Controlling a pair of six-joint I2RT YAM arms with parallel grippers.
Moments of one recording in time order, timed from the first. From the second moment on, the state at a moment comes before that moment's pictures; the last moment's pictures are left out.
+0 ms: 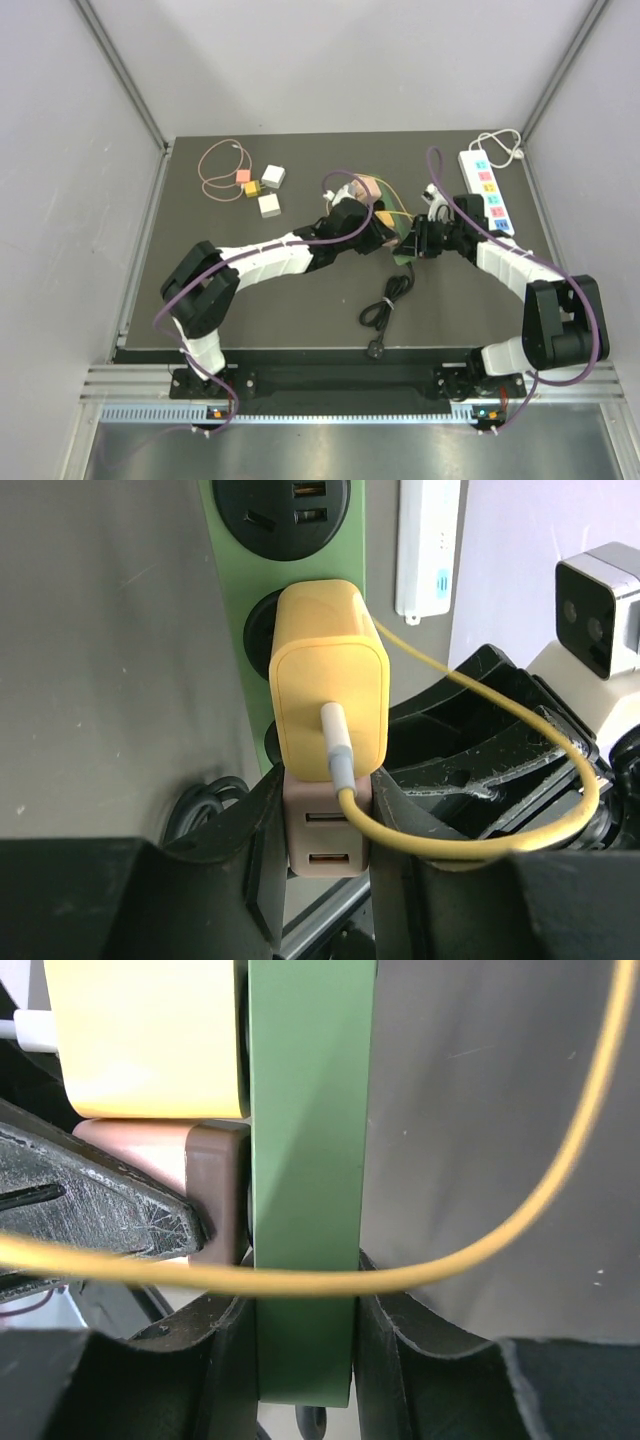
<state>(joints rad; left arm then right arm) -0.85 1.79 1.19 0.10 0.01 -1.19 0.14 1.41 0.75 -0.16 -0.70 0.21</state>
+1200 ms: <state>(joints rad) -0.96 1.86 1.45 -0.20 -0.19 -1.13 0.05 1.39 0.75 -0.18 -0.81 0.16</state>
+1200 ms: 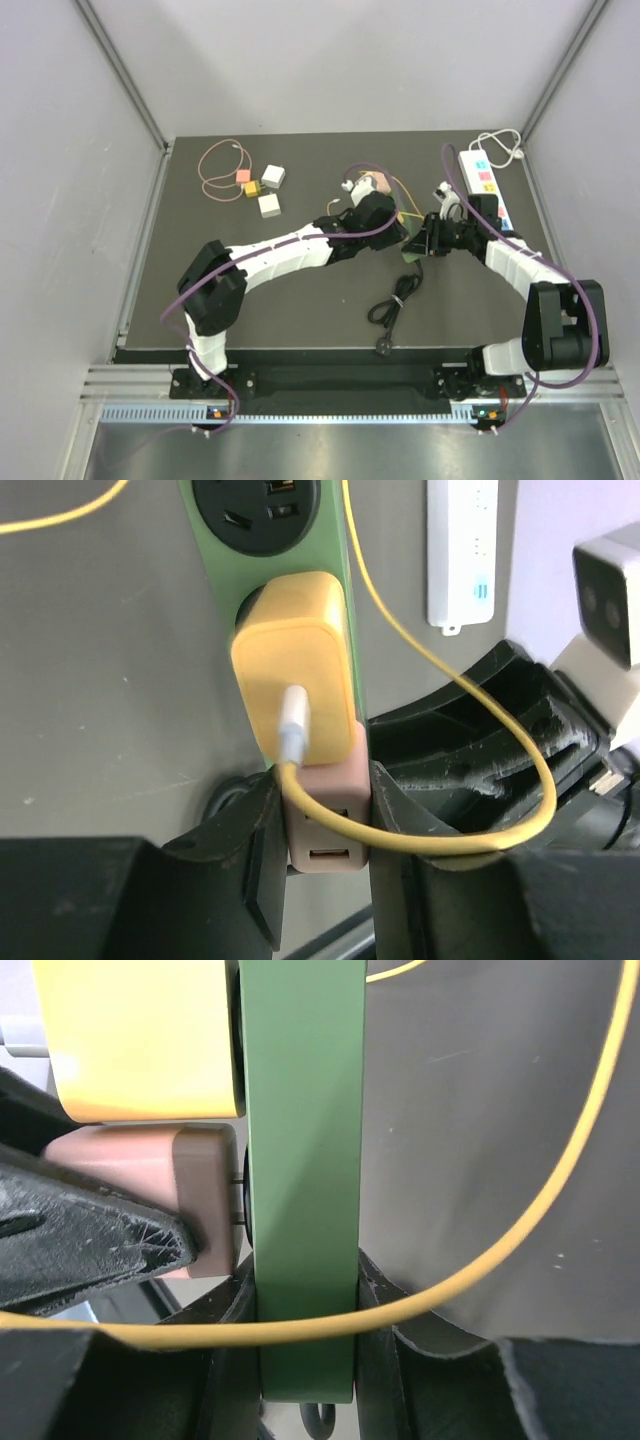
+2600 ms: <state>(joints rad) -0.80 1.49 1.02 0.02 0.25 -1.00 -0.05 1.40 0.74 -0.19 -0.61 0.17</state>
